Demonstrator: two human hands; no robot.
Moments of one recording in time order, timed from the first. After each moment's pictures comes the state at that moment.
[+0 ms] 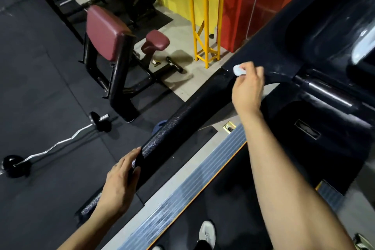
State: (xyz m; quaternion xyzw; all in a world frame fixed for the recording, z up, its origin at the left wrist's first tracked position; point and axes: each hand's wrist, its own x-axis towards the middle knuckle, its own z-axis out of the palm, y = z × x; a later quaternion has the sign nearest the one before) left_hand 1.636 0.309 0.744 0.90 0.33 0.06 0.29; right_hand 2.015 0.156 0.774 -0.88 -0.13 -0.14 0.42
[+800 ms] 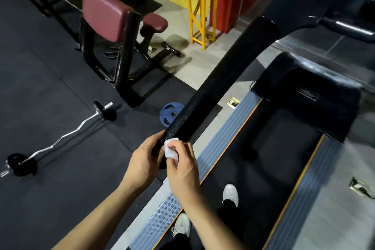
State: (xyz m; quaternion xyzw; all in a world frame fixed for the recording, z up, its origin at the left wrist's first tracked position) left_hand 1.484 0.371 0.755 0.88 0.26 0.02 0.39; right_hand 1.526 0.252 0.720 -0.80 -0.18 0.10 0.57
